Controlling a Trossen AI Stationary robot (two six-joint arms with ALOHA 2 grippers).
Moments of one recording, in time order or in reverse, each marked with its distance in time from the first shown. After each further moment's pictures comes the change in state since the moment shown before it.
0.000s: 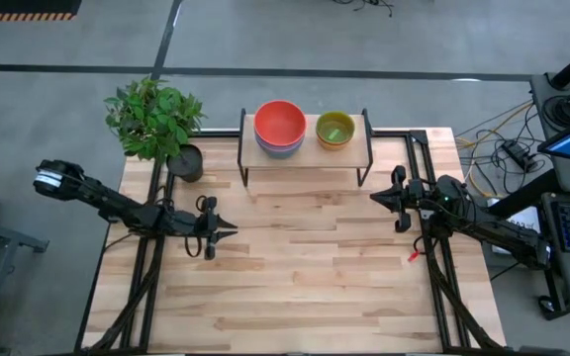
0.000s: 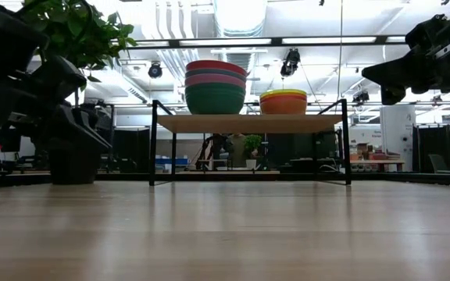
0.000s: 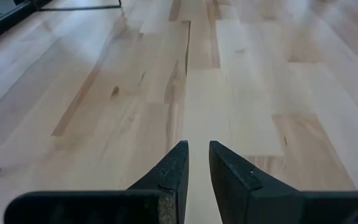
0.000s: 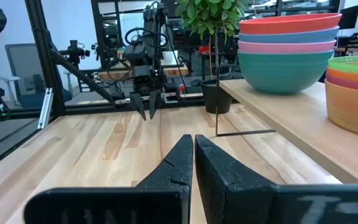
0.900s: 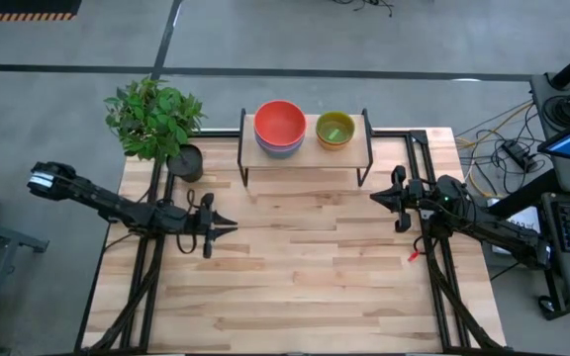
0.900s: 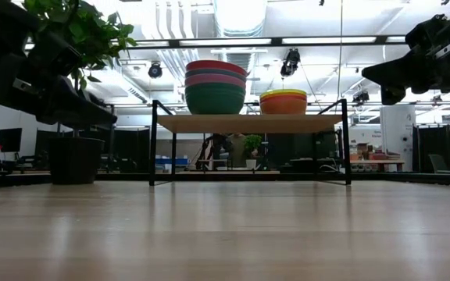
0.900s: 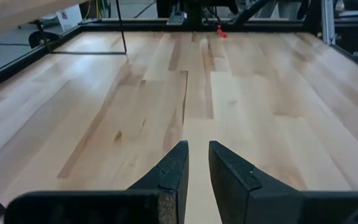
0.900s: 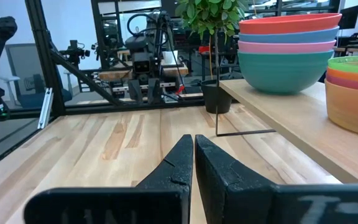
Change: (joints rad) left arm 0.000 -0.165 0.000 0.000 0.000 0.000; right arm 0.000 0.000 0.000 0.000 0.000 -0.001
